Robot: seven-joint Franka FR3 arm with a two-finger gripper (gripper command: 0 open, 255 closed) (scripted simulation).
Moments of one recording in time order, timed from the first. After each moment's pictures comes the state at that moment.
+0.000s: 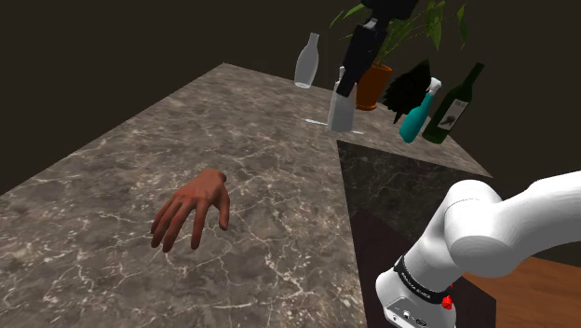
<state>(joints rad) 0.17 -0.66 0.20 -2.03 0.16 1.47 0.11</state>
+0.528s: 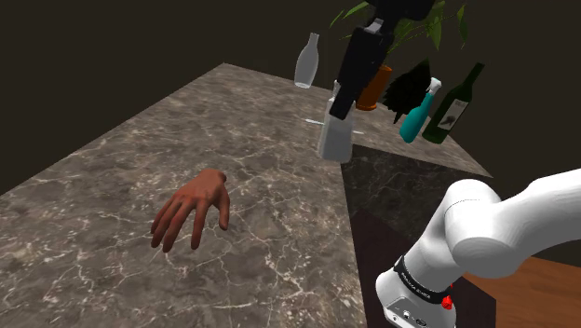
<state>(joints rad) 0.20 -0.65 0.37 -1.99 0.24 1.47 0.30</state>
